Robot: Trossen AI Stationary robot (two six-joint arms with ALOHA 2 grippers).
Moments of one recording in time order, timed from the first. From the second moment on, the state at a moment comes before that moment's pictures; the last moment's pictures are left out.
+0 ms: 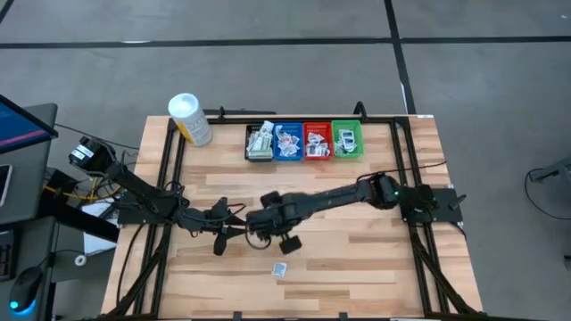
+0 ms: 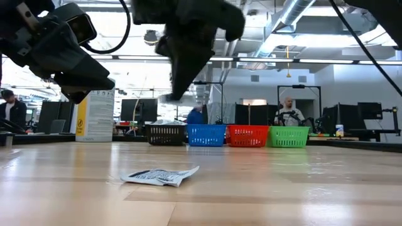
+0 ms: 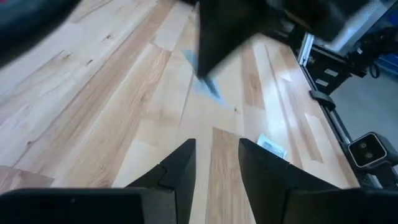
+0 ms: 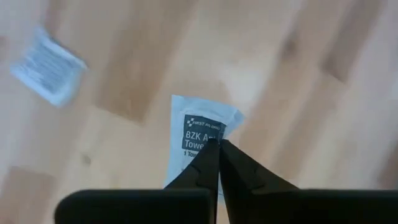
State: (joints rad) left arm -0.54 1.21 0.23 0.58 -0.43 -0.52; right arm 0.20 2.37 2.24 -1.22 0.11 -0.25
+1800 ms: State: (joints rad) left arm -0.07 1.21 0.23 0.57 -0.65 -0.32; right arm -0.66 1.59 1.20 -0.49 -0.11 -0.29
